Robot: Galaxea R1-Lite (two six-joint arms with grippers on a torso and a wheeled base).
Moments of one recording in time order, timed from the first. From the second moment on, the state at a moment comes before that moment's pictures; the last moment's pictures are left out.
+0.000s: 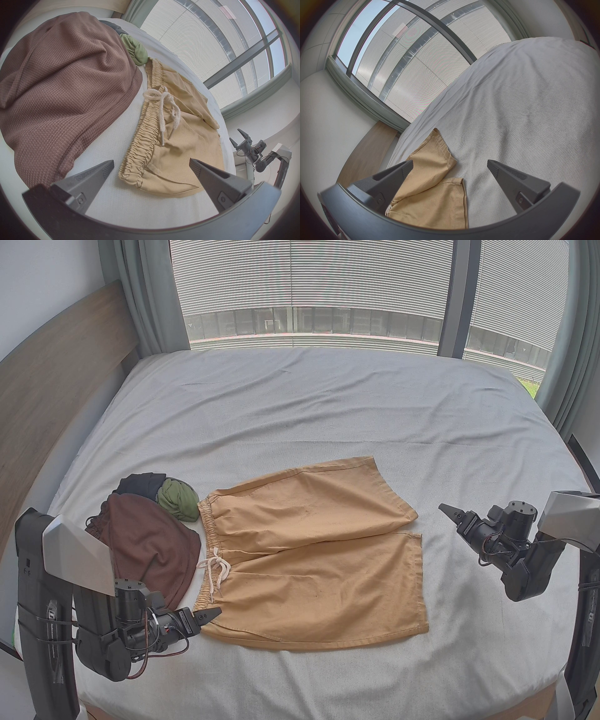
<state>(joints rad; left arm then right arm) -0.15 2.44 -0.27 -1.55 -0.29 -0.54 0.00 2.38 -0.79 -1.40 0.30 0.70</state>
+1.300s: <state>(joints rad) -0.15 2.44 -0.28 -1.55 -0.29 -0.53 0.14 2.35 -0.44 -1.17 0.35 0.46</state>
